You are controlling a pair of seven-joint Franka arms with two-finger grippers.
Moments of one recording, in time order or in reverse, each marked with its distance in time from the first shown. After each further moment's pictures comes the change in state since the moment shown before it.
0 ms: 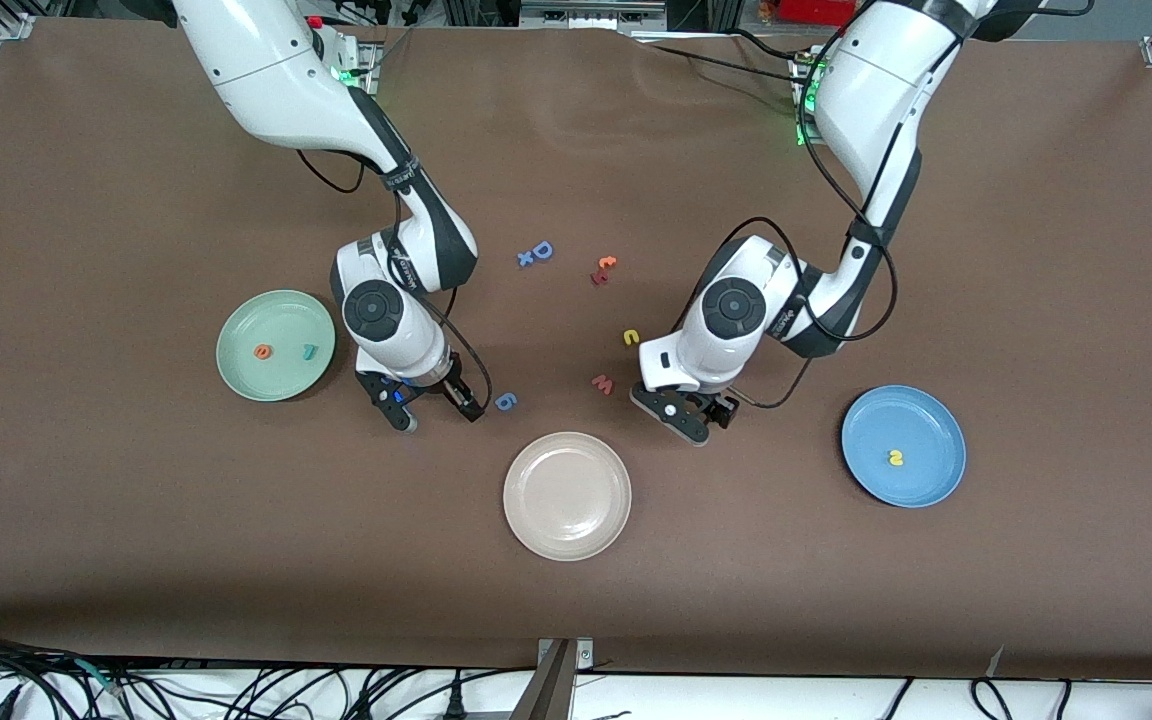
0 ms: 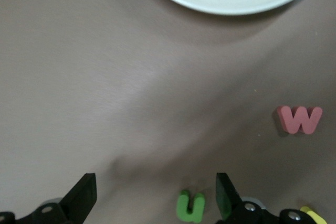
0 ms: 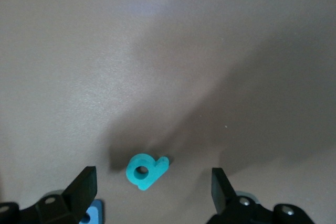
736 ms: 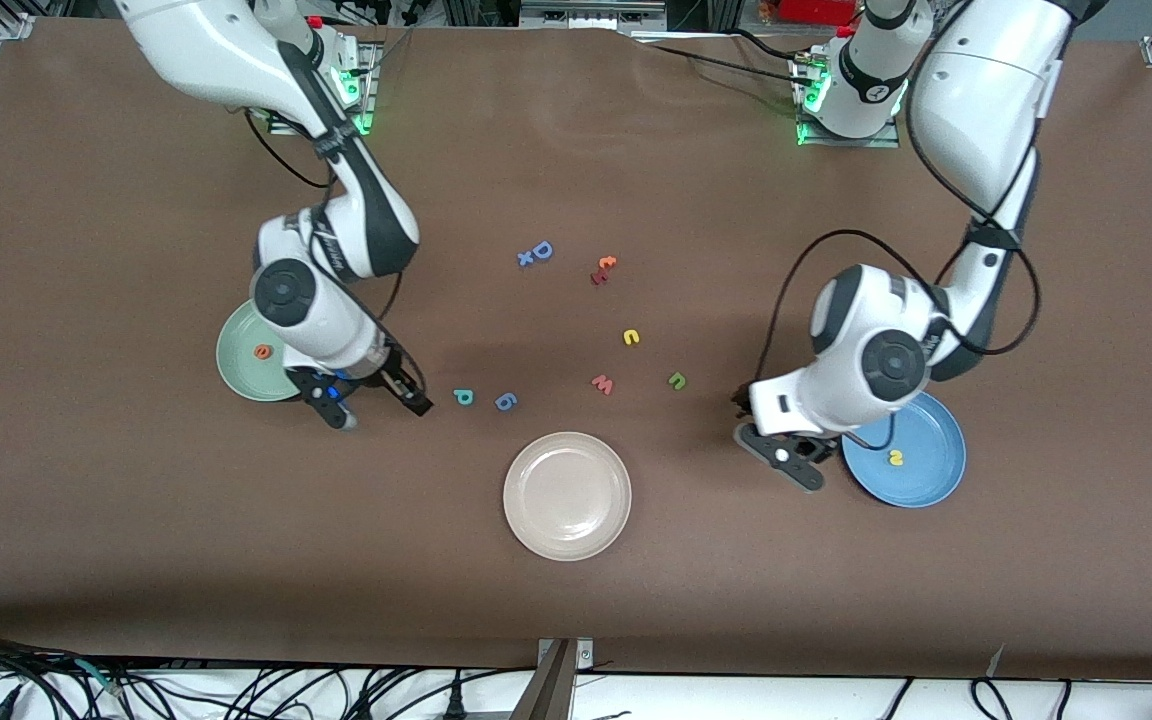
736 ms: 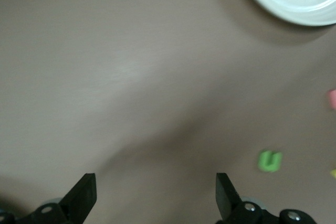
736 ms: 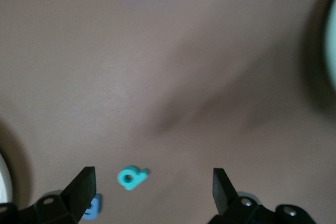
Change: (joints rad) left arm 0.172 -0.053 -0.001 0.108 -0.153 -0.213 0.231; right arm -0.074 -0.134 0.000 -0.053 0.000 -0.067 -0.131
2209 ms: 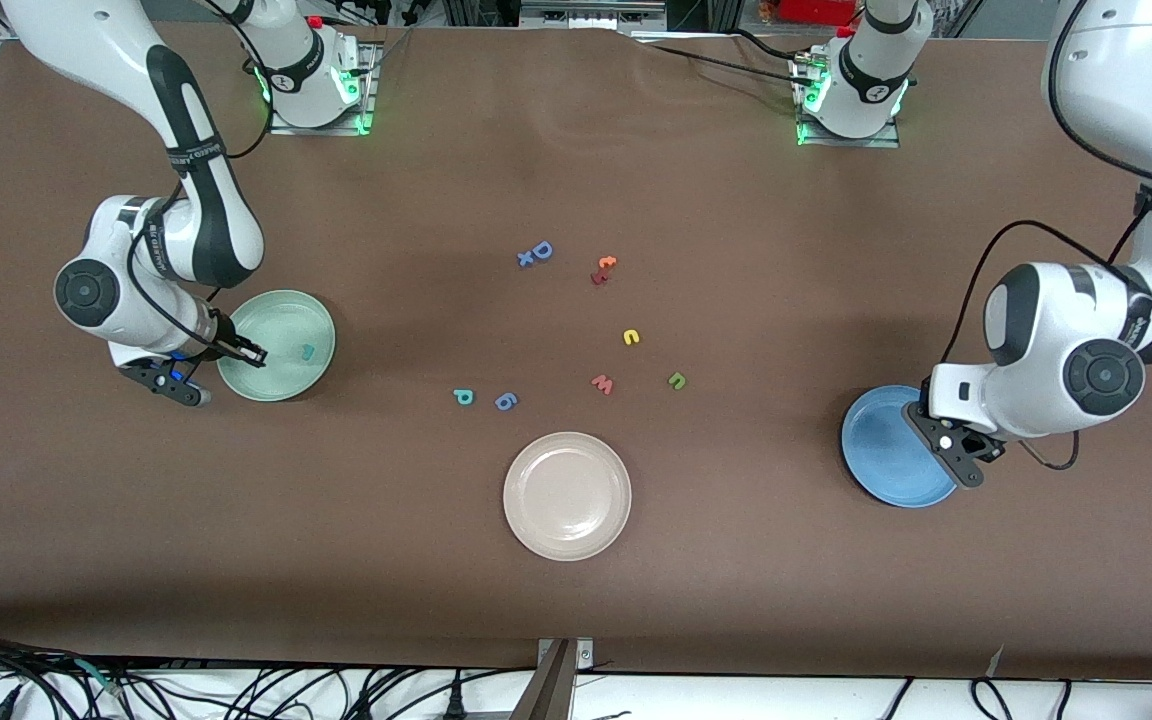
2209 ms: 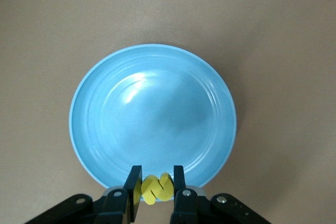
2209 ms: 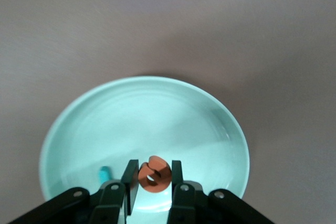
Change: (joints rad) left arm 0.278 -0.085 0.069 -0.049 0.167 -0.148 0.611; right arm -0.114 -0.182 -0.301 -0.328 -0.005 -0.088 -0.776
